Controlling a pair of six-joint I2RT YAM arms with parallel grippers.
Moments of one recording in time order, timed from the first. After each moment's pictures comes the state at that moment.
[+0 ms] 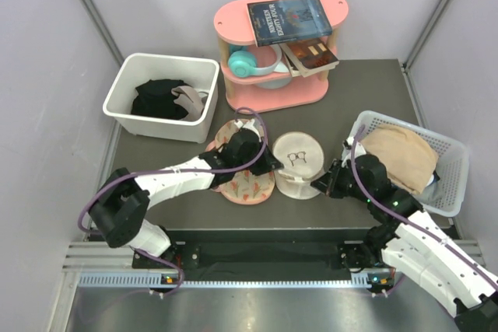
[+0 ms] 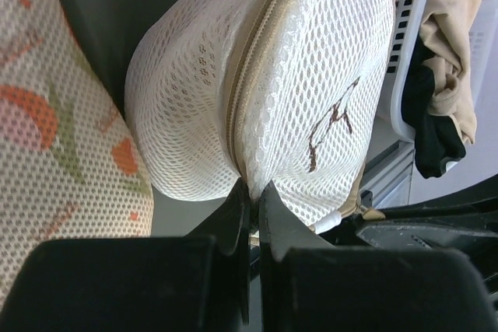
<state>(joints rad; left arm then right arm) -0.85 1.48 0.85 0.03 0.07 -1.04 0.56 0.60 0.48 -0.45 -0.15 0.71</state>
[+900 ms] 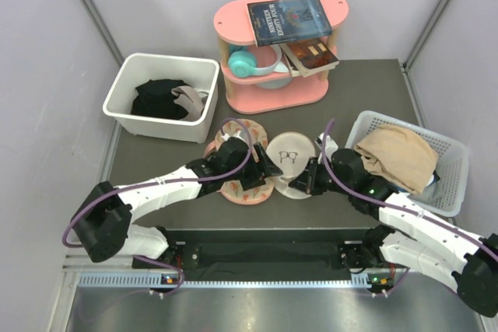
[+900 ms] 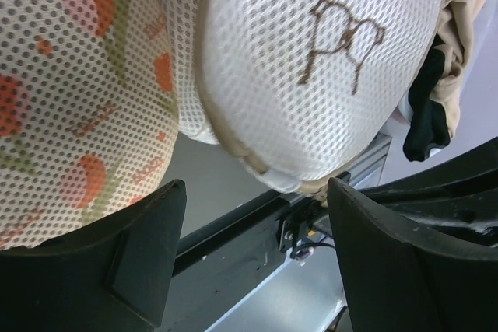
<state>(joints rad) -0.83 1.34 0.75 -0.08 0.12 -1.19 0.68 0.86 0.48 -0.14 -0.25 0.72</state>
